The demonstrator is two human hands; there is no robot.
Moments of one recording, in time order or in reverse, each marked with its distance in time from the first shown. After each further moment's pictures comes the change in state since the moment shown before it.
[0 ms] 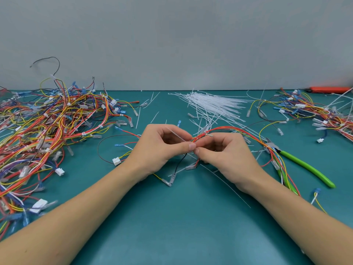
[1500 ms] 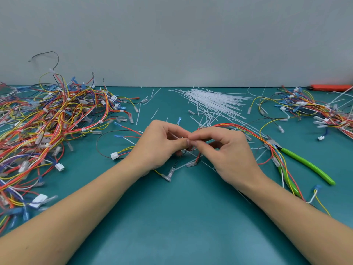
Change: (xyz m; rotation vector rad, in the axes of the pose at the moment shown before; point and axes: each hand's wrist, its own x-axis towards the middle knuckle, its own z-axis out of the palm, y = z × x) left_hand 0.003 0.003 0.000 0.220 -0.039 -0.036; right_hand 0.001 0.007 0.005 -0.229 0.042 -0.314
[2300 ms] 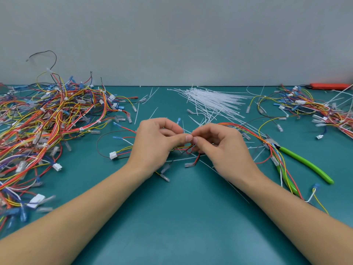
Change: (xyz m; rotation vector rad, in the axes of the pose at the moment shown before) left_hand -0.002 -0.005 0.012 -0.130 0.295 -0.055; right_hand 0.003 0.004 0.001 0.047 -0.011 0.161
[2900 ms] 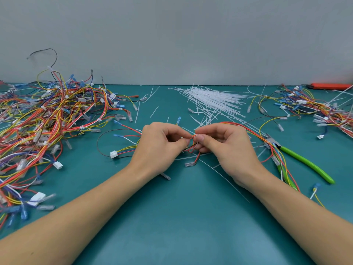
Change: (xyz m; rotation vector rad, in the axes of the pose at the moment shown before) left_hand -0.007 0.002 0.002 0.240 -0.054 0.151; right_hand 0.002 0.000 -0.004 0.210 0.055 0.153
